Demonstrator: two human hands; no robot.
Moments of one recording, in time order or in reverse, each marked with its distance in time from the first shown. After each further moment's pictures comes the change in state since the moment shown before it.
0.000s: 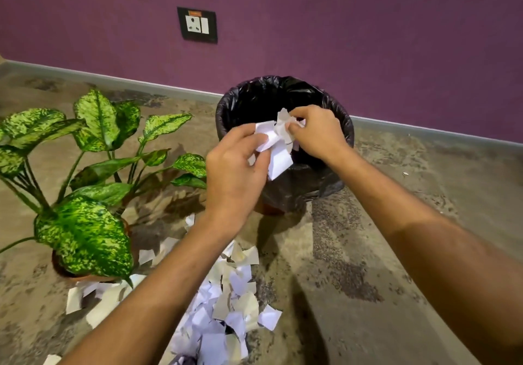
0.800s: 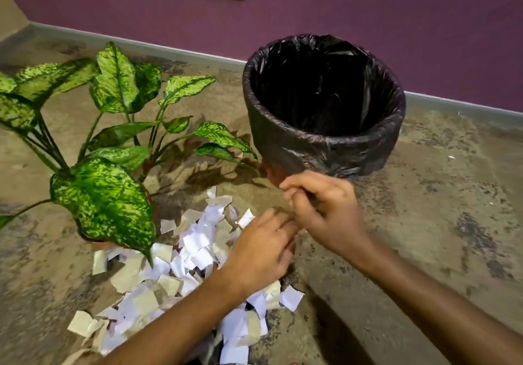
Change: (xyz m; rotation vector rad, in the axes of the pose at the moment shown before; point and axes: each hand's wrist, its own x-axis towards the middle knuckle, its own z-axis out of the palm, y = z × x) left_hand -0.141 -0.065 0.005 0.147 -0.727 0.166; right_hand -0.146 -0.021 0.056 0.442 0.012 -0.366
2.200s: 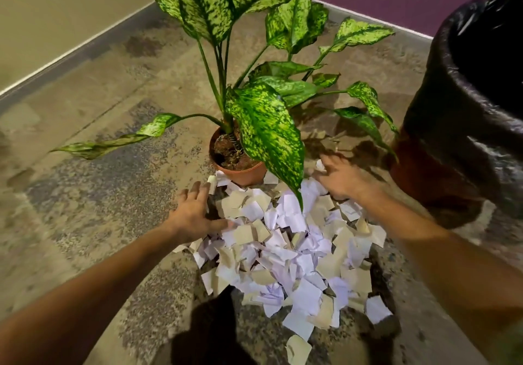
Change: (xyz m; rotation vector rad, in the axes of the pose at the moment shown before) left_hand -0.224 -0.161 -0.062 -0.059 -0.290 -1.315; right_hand 0.059 0.111 0.242 -0.439 -0.937 0.210
